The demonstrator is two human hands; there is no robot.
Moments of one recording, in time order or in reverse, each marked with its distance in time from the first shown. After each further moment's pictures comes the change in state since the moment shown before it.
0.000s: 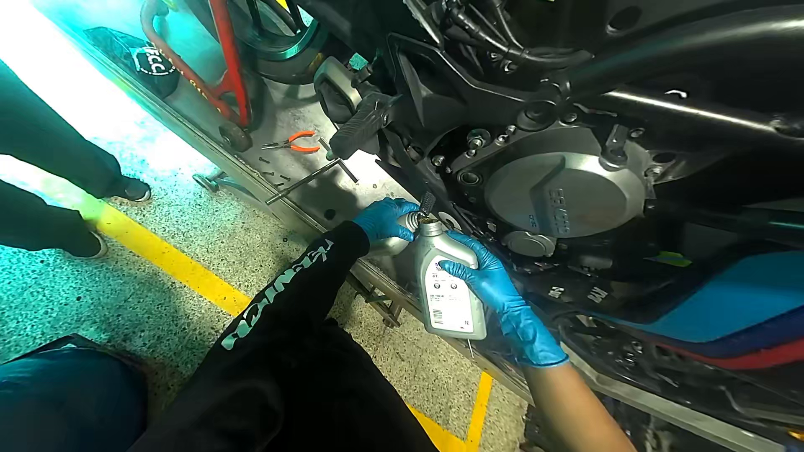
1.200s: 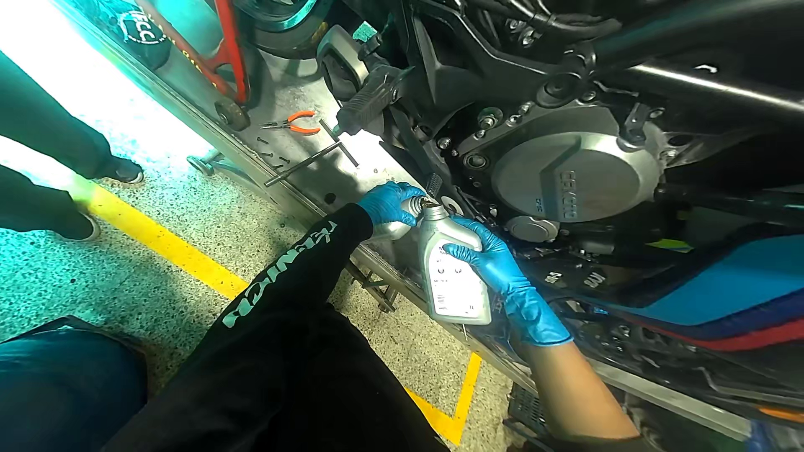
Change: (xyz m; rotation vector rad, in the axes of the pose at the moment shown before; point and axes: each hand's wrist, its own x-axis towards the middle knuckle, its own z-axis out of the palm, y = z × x) left_hand -0.001 0.005 -0.001 0.016 0.002 -0.031; right_hand 0.005 -0.017 -0.002 0.032 -0.011 0.048
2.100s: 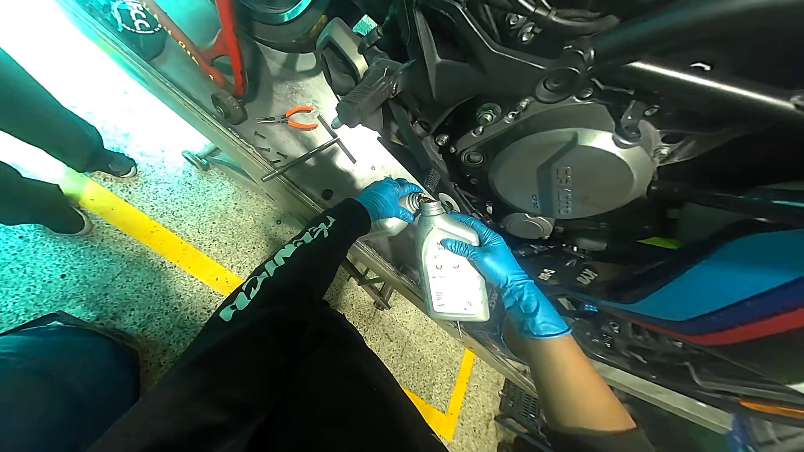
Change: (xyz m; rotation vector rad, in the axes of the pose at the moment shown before) left_hand -0.001 0.000 0.000 0.024 -0.001 0.004; right_hand 0.001 -0.005 -0.004 -0.009 -0.041 0.010
